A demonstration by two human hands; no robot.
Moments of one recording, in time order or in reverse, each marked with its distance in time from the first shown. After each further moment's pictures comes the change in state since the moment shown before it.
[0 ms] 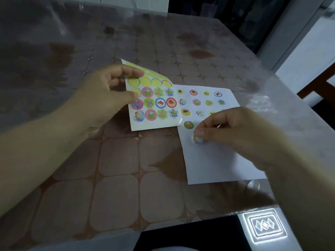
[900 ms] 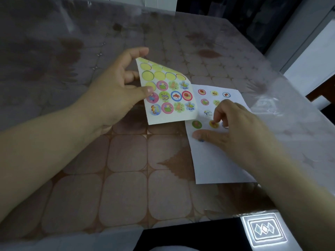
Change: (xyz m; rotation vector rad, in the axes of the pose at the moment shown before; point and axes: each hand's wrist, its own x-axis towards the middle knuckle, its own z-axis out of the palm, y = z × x) left_hand -0.003 0.006 0.003 -0.079 -0.068 0.073; right_hand 0.009 0.009 0.014 -0.589 0.261 -0.108
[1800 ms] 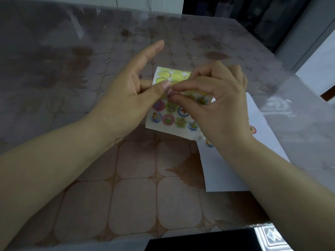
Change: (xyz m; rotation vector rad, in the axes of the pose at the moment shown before) left_hand -0.010 0.012 0.007 -0.052 -0.089 0.112; right_hand 0.044 -0.041 0.029 0.348 0.607 -0.486
